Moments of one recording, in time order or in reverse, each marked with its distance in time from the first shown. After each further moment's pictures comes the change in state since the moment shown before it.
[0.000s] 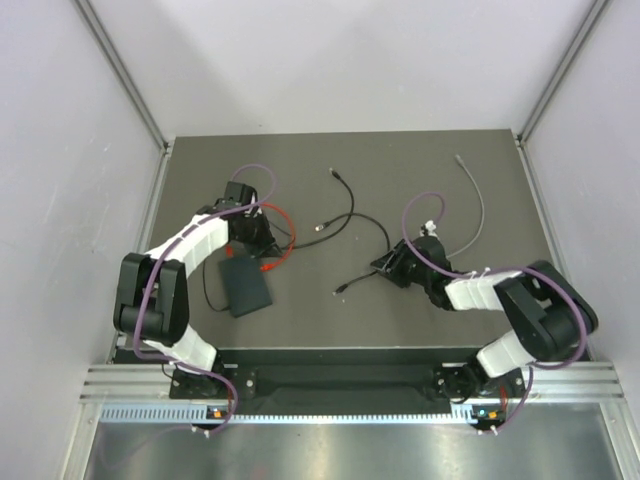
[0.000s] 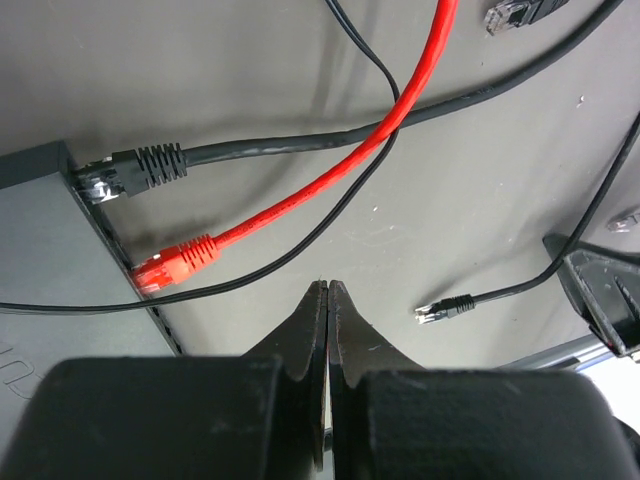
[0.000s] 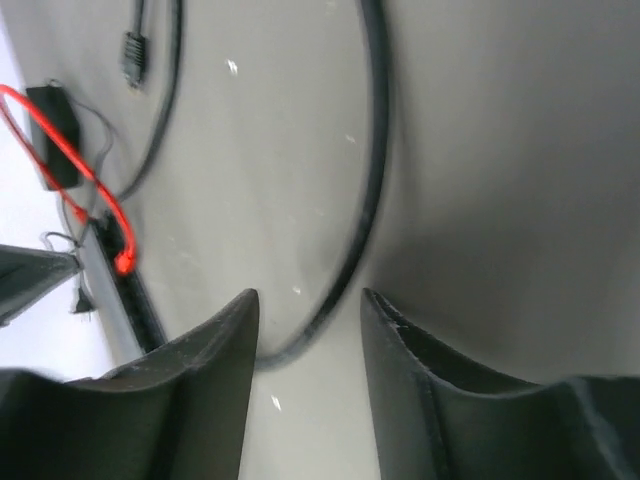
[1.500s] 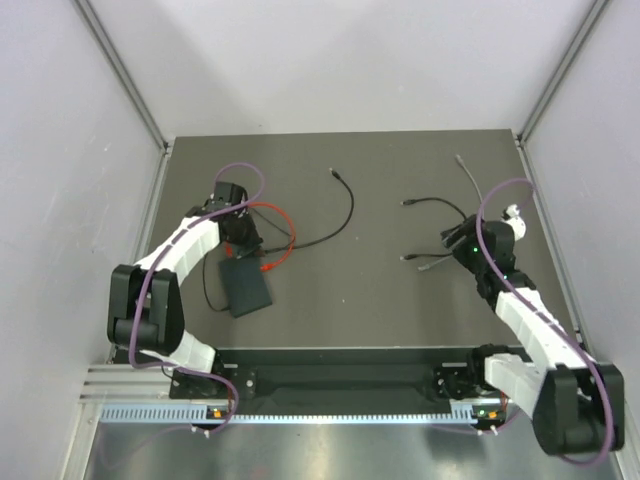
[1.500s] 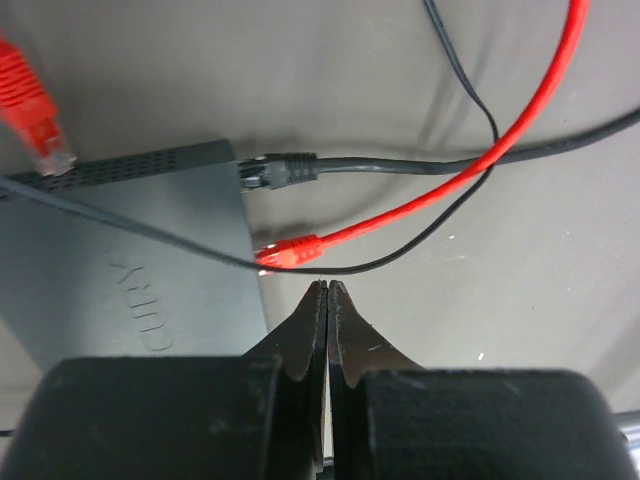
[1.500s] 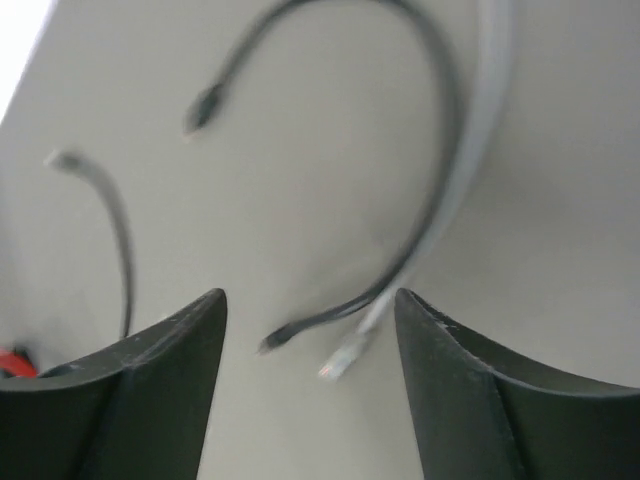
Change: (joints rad) left arm 0.047 -0.058 -0.004 -0.070 -0.164 0.023; right arm -0.470 -0.454 0.058 -0.461 0.172 -0.255
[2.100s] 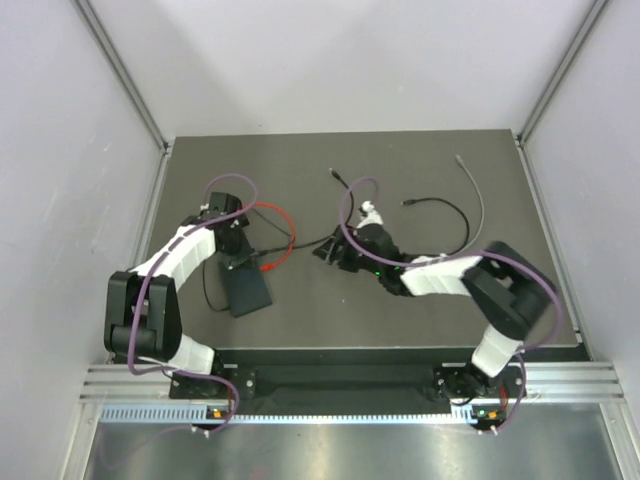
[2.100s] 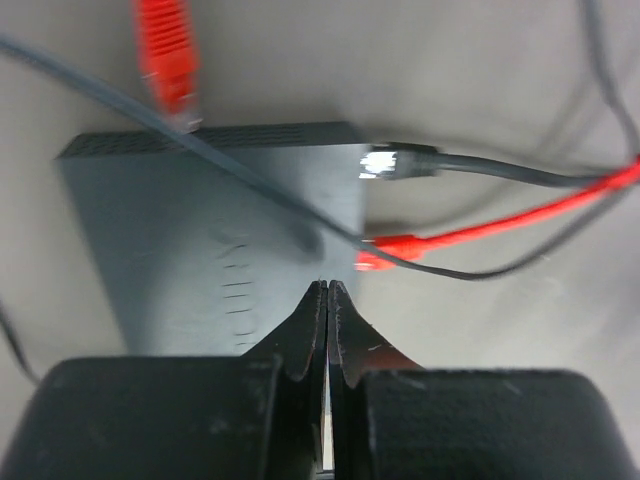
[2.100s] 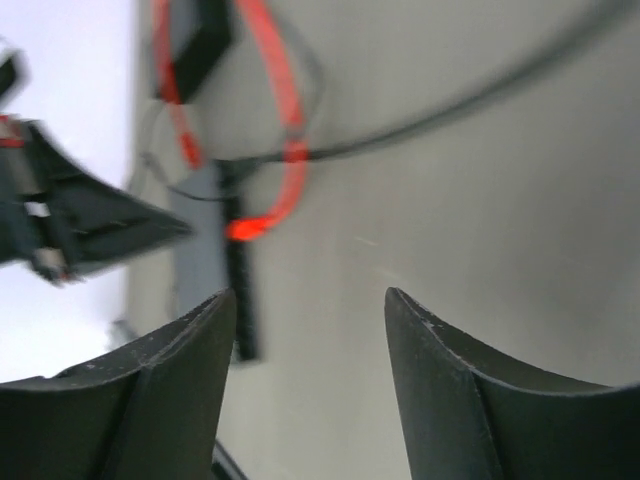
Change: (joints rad) left arm 0.032 -0.050 -0.088 -0.008 -0.103 -0.003; right arm 0.760 0.642 0.269 0.485 -0.060 0.143
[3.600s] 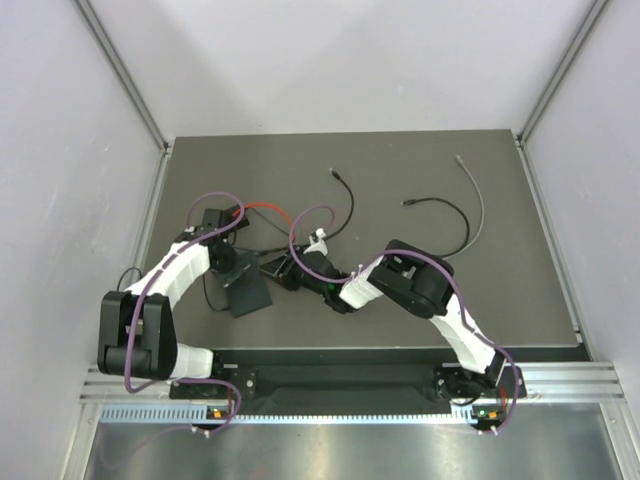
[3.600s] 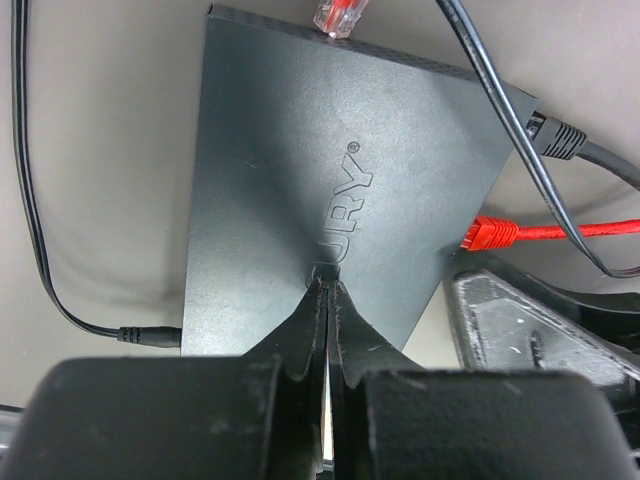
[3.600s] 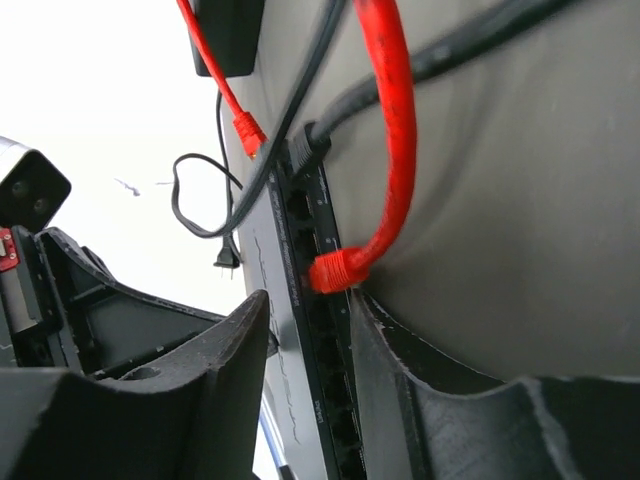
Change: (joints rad) left arm 0.033 -0.109 -0.142 -0.047 -0.071 -0.186; right arm 0.249 0.613 0.373 0.408 0.100 0.482
